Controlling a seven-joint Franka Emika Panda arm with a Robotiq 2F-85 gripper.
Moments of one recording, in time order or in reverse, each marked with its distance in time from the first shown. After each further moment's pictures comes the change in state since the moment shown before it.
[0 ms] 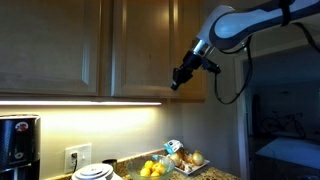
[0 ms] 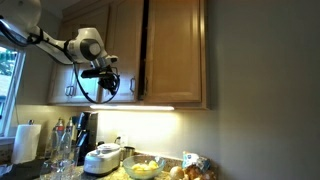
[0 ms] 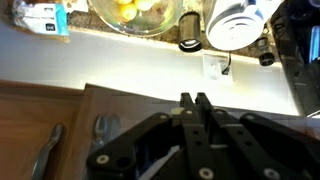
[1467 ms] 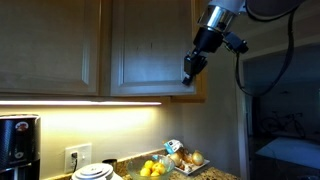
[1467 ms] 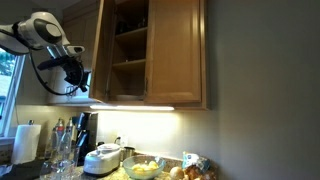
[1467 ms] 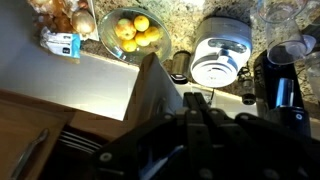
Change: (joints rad) arm 0.005 -0.232 0.213 -0.056 -0.101 -0.298 0.181
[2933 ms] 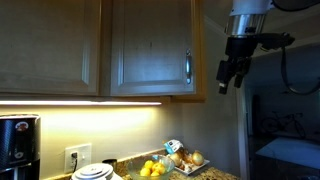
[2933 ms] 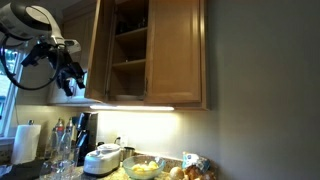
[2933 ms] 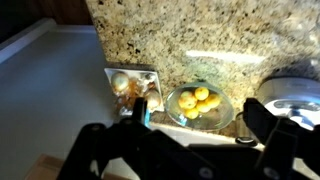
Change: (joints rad) arm -0.118 -0.195 0.032 -0.063 -0.002 -0.420 0.096
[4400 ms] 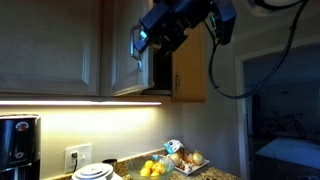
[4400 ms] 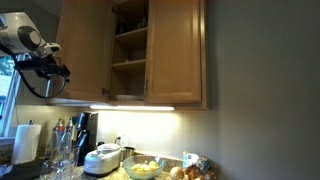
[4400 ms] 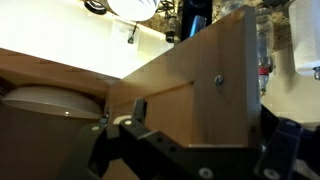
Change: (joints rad) arm 0.240 0.271 0.096 0.090 0.033 0.778 -0.030
